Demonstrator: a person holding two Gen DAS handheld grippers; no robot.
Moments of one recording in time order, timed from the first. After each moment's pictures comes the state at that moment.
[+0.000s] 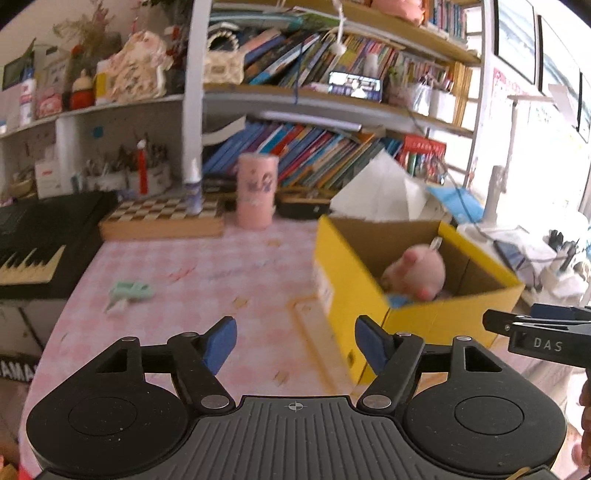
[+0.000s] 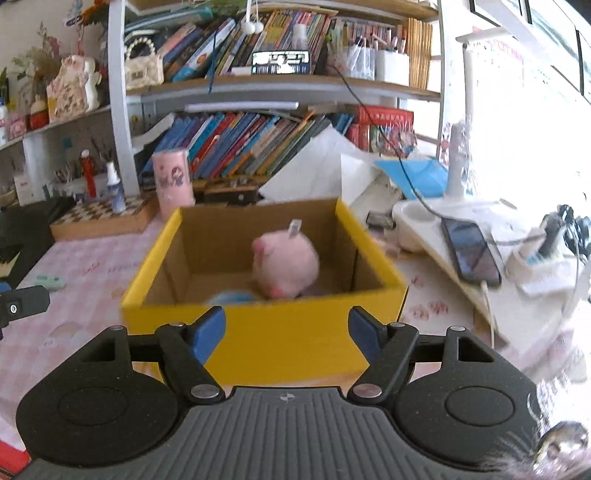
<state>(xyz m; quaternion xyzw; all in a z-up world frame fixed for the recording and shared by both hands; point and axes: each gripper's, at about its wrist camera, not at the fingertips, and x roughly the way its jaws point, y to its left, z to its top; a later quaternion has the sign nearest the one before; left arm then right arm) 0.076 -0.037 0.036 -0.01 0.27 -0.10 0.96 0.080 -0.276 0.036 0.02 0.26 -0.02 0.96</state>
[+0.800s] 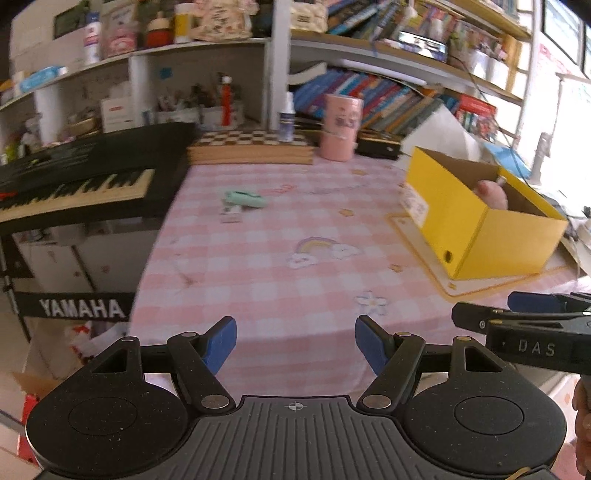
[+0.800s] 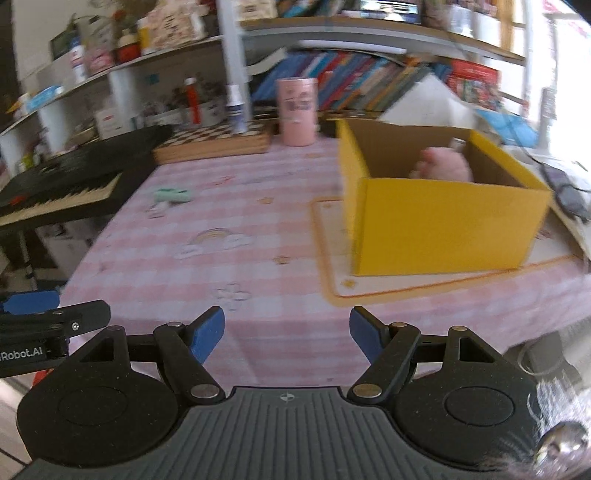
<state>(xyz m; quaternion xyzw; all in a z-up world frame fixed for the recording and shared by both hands) 0.009 0.085 0.009 -0.02 0.34 -0.03 0.94 0.020 -0.118 0.007 0.01 0.34 0.09 0.93</state>
